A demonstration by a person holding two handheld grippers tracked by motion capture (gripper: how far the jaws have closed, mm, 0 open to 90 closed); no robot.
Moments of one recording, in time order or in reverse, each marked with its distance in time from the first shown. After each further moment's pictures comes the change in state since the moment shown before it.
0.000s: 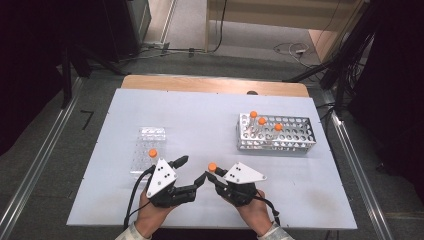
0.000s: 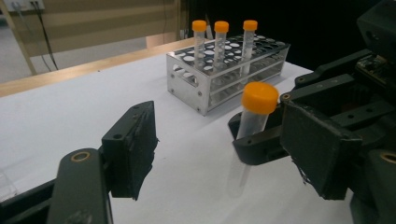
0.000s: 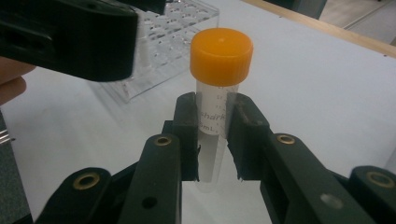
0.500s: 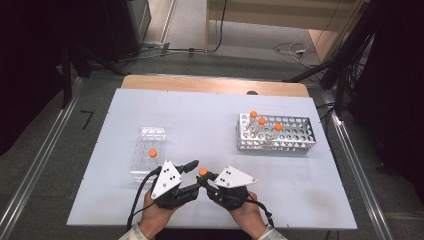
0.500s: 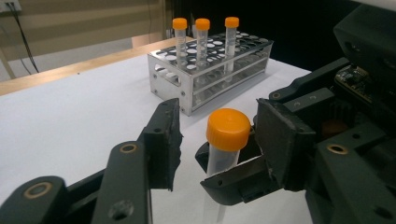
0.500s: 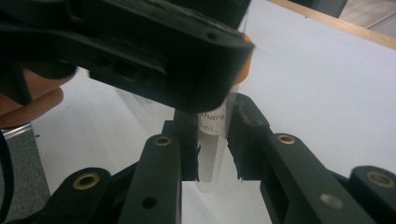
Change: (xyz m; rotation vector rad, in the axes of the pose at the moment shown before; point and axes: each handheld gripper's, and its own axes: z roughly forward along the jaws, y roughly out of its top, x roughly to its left) left arm -0.005 -0.002 0.006 0.001 -0.052 0.020; right arm 0.016 0.002 0.010 0.004 0.051 -0.027
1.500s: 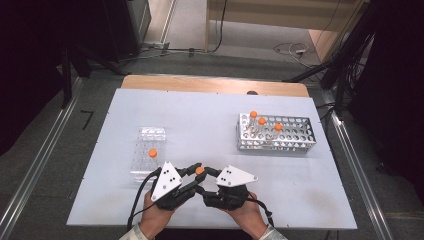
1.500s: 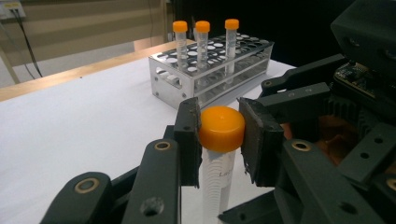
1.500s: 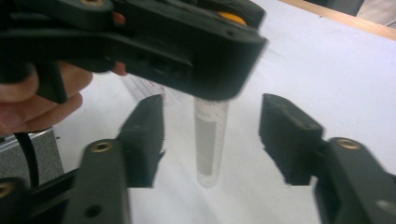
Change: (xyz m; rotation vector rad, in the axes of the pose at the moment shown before) left arm 0.000 0.000 -0.003 -0.019 0.013 0.009; right arm -0.002 0.001 -0.001 0.000 0.052 0.029
